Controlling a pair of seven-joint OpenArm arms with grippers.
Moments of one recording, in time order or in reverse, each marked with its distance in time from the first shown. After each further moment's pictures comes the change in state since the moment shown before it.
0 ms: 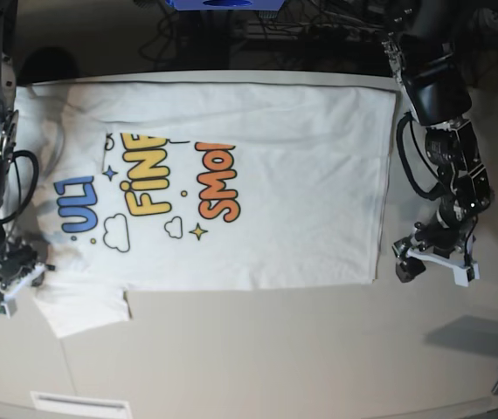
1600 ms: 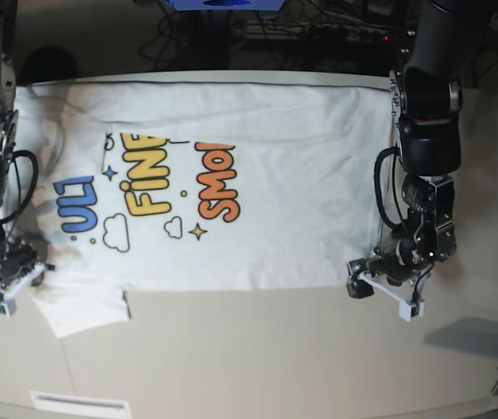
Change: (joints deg) left arm -13.1 -0.1 18.4 -20.1 -0.1 0.0 -3.0; right arm 0.0 0.0 0.0 0.2 0.0 0.0 -0.2
